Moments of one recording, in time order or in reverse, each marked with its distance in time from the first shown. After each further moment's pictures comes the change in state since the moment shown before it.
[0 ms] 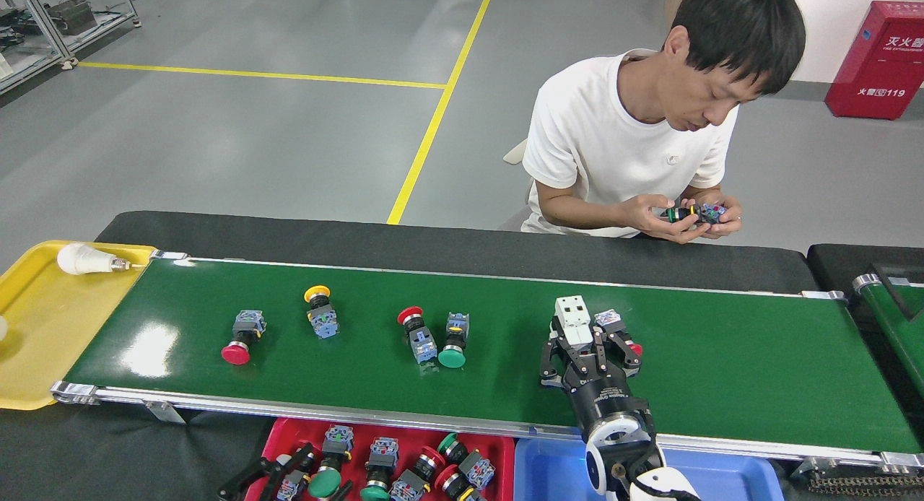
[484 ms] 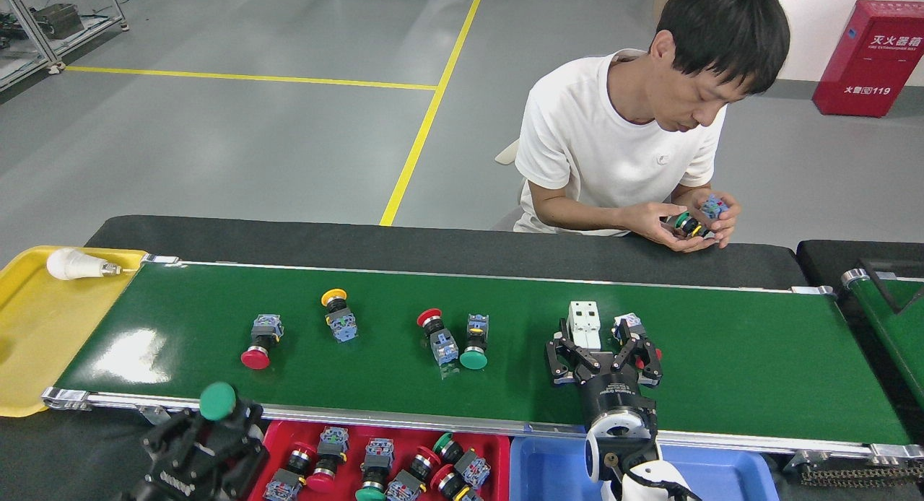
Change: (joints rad) left arm -0.015 0.089 -0.026 0.007 -0.017 0.003 -0.002; right arm -0.091 0.047 -0.007 0.197 0.064 0.237 0.008
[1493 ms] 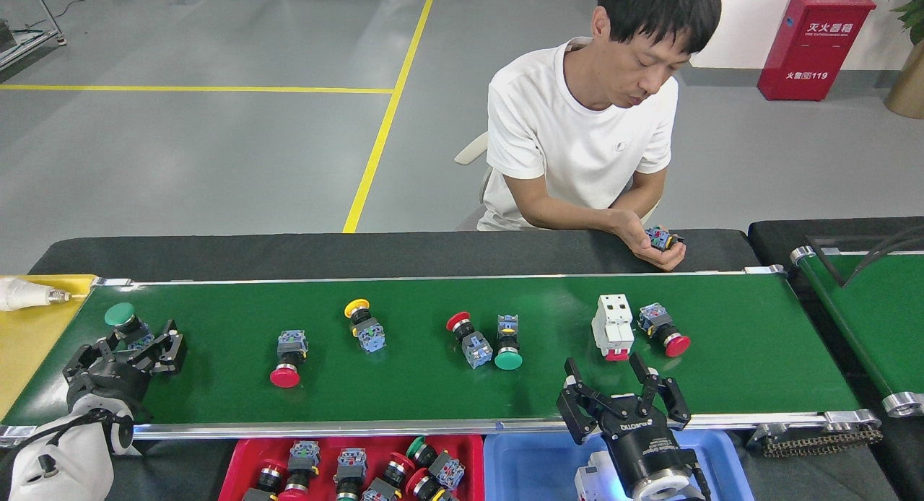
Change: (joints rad) left arm -0.949 -0.002 0.000 1.371 0.090 0.194 0.019; right arm 0.236 -0.022 -0.044 -0.329 -0.044 -0.235 -0.012
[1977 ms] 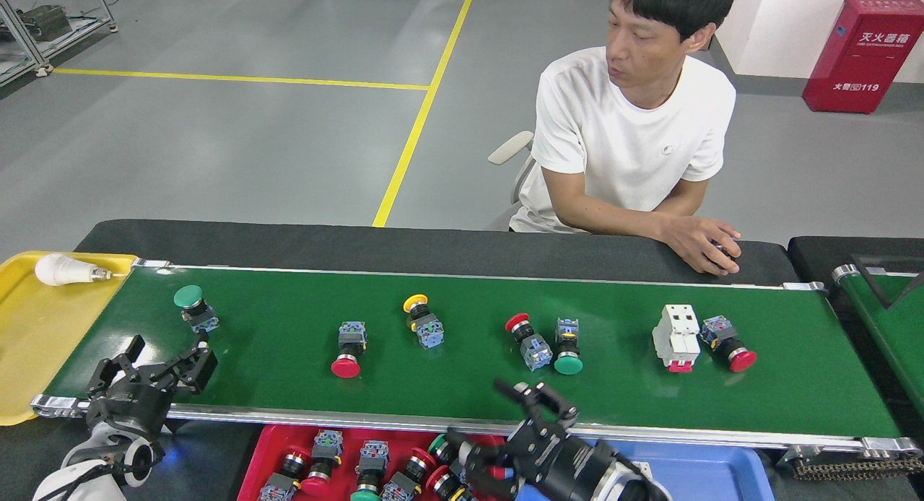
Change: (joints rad) left arm 0.269 -0.087 0.218 -0.507 -0.001 -0.047 -0.184; right arm -0.050 -0.011 -0.036 -0.014 -0.096 -0.345 0.160
